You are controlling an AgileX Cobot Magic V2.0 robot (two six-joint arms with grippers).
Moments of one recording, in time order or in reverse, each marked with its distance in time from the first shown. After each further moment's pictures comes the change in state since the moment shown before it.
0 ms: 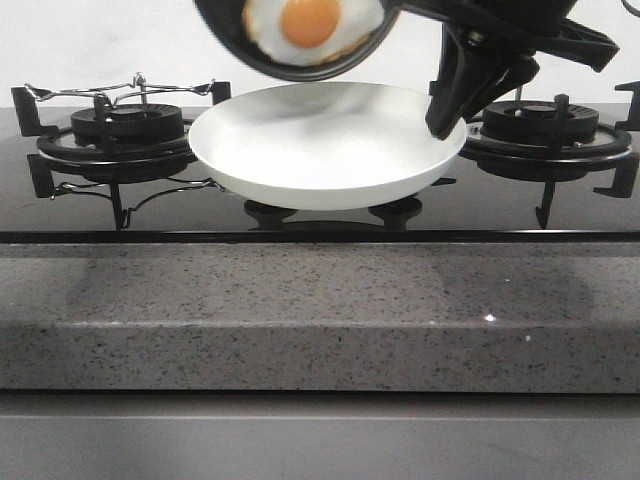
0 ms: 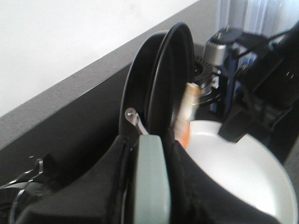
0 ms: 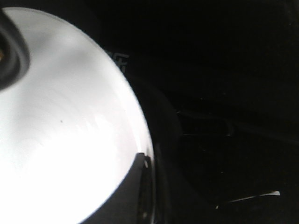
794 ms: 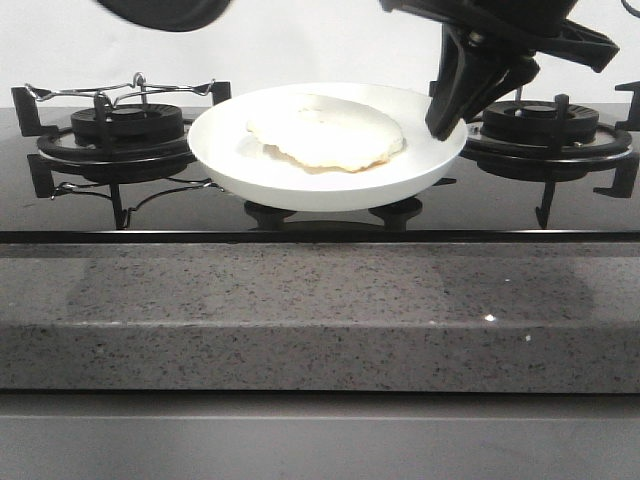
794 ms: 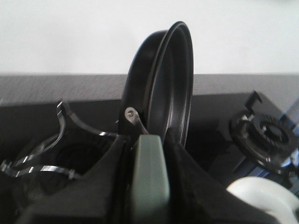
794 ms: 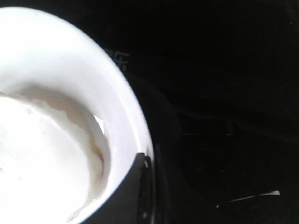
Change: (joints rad) left arm 0.450 0.058 -0.006 -0.225 0.089 -0.313; right arm 0.000 0.000 0.000 0.000 0.002 0.000
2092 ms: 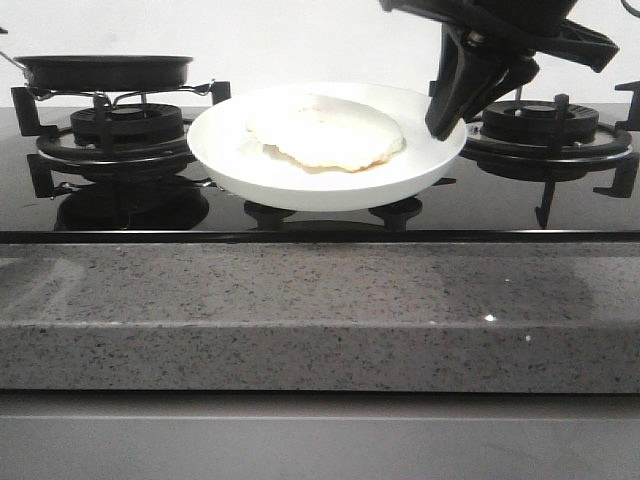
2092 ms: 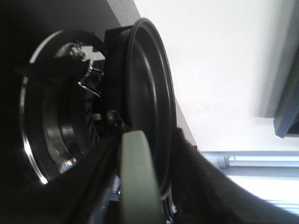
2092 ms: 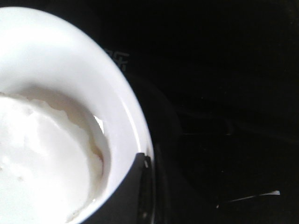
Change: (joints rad) left arm 0.267 0.463 -0.002 -0.414 0.420 -0.223; right arm 0.000 0.000 0.000 0.000 0.000 0.001
